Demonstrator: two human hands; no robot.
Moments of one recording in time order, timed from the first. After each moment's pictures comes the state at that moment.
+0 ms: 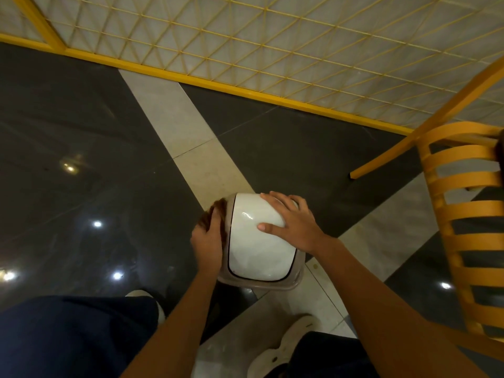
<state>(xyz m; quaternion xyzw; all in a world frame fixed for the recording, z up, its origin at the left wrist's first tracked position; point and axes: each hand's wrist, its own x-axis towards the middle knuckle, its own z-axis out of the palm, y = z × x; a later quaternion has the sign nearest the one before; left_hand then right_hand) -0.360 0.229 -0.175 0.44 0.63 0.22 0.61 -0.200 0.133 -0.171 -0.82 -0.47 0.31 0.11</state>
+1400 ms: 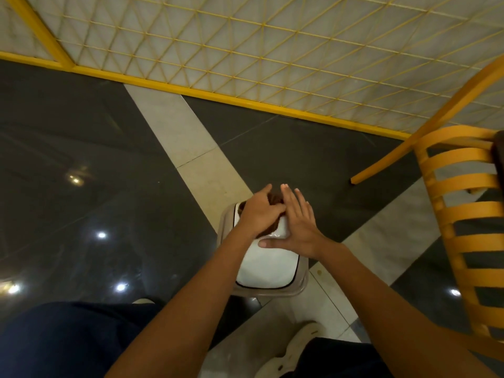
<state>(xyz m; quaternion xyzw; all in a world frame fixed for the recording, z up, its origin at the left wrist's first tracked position) -0.276 0.238 -0.126 0.73 0.39 -0.04 0.56 -0.208 0.131 -0.160 -0.82 -0.47 0.29 0.15</state>
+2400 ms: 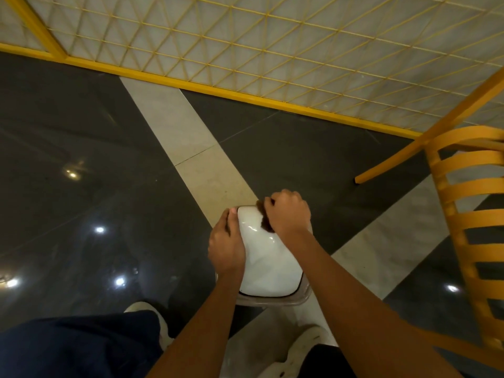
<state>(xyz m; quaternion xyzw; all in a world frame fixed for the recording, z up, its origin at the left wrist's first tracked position) -0.332 0.227 -0.183 0.58 0.64 0.14 0.49 -0.213 0.198 -0.153 -0.92 -0.35 0.17 0.06</state>
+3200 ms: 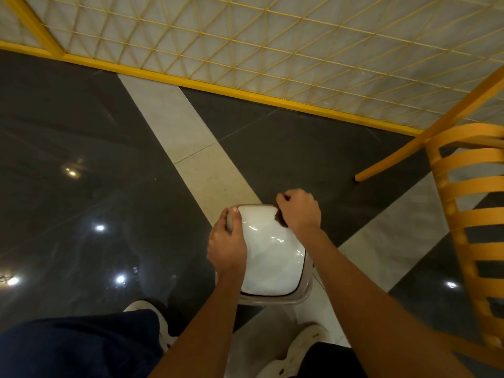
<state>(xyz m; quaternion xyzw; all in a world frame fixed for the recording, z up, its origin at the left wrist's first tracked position) -0.329 0.228 -0.177 0.55 0.67 0.10 0.49 -0.191 0.184 -0.168 -0.93 -0.24 0.23 0.18</state>
